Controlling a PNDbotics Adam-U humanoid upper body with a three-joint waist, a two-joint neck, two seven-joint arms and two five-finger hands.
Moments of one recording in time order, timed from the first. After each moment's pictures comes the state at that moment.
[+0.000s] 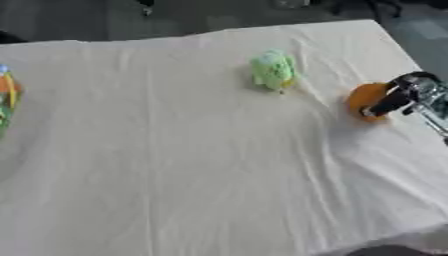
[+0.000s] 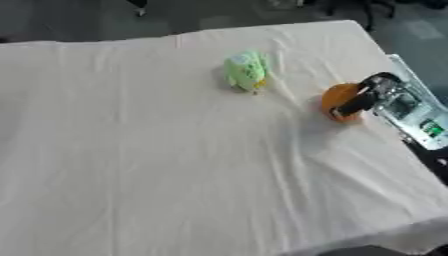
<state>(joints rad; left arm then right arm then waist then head) -0.53 0.65 -0.05 -1.76 0.13 0.28 0.19 -0.40 -0.93 0.17 -1.49 -0.12 0.89 -0.11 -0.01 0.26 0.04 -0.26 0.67</state>
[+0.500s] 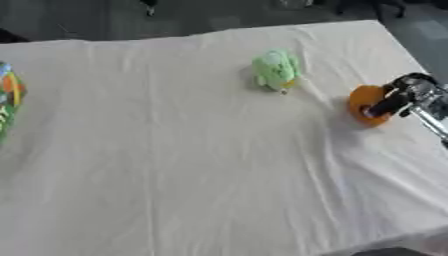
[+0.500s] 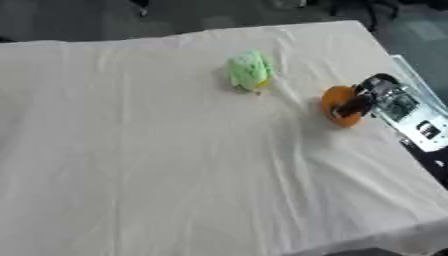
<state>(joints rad) -0.52 0.65 -0.06 -1.76 0.13 0.29 0.19 -0.40 -0.93 0.16 -1.50 -0.08 0.88 -0.11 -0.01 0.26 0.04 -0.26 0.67</state>
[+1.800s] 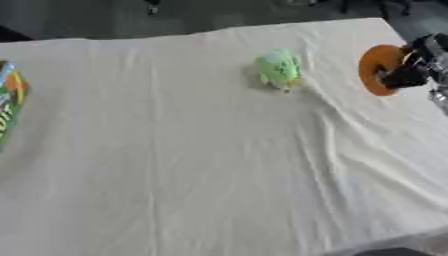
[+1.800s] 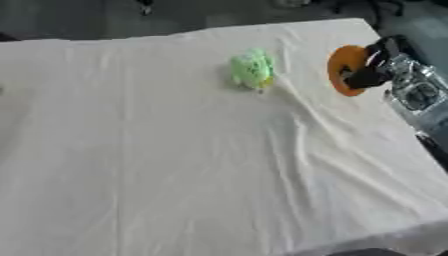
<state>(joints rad) -0.52 0.65 -0.06 -1.76 0.12 0.28 0.18 -0.36 -0.93 0.06 -1.86 0.00 0.83 -0.28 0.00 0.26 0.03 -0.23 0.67</state>
